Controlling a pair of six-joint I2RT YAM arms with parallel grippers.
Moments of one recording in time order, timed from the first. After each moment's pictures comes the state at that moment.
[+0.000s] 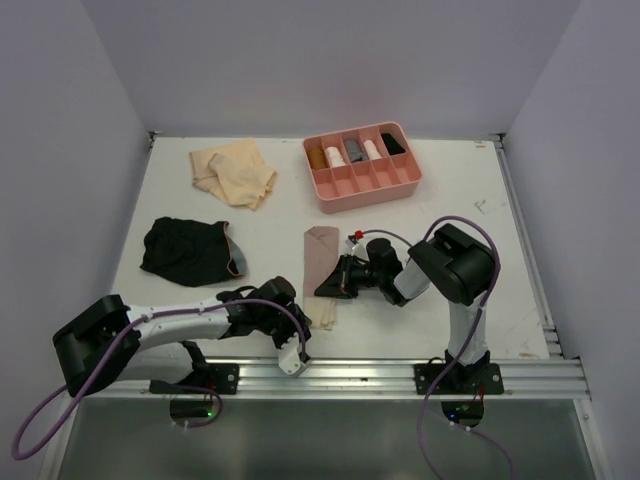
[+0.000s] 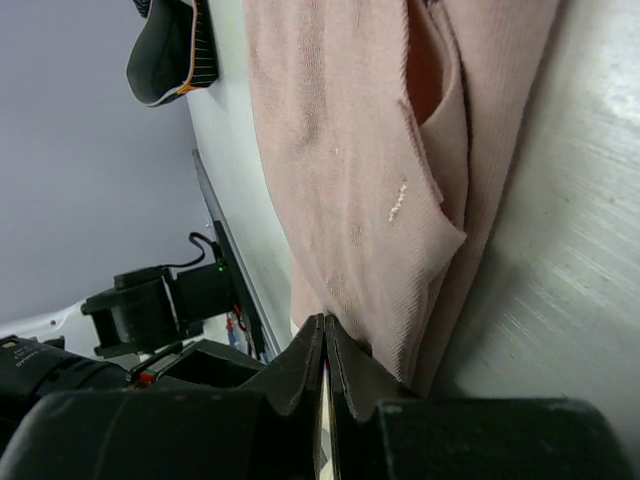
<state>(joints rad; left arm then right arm) -0.99 1.23 0.44 -0.20 0.42 1.49 0.61 1.99 0.55 0.91 -0.71 1.14</state>
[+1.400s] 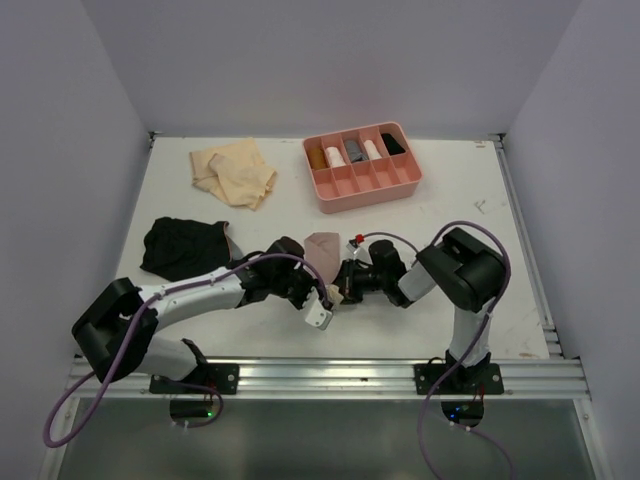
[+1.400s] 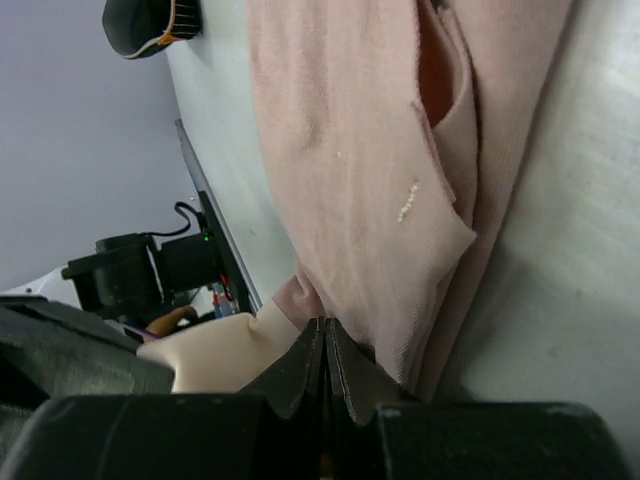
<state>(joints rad) -0.86 1.36 0.69 -0.18 0.46 1.30 0.61 1.94 0.52 0.85 -0.75 1.09</state>
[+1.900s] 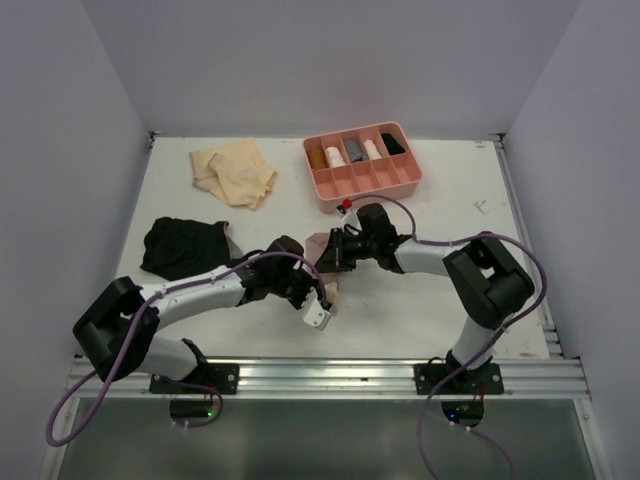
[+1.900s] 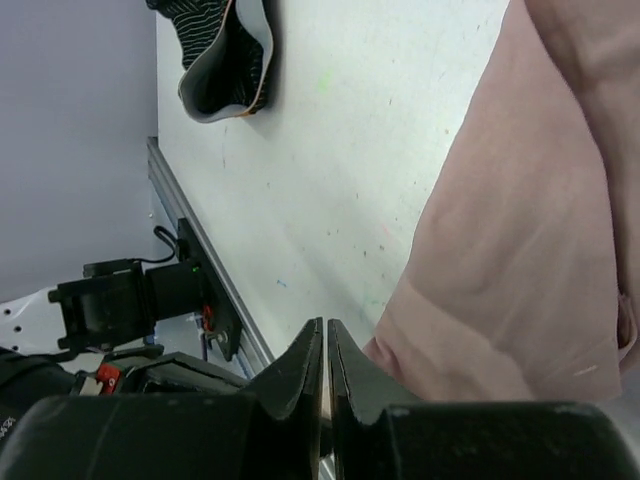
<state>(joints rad) -0.82 1.38 0.71 -0.21 0.50 1.32 0.60 1.75 0.83 0.26 -0.67 0.79</state>
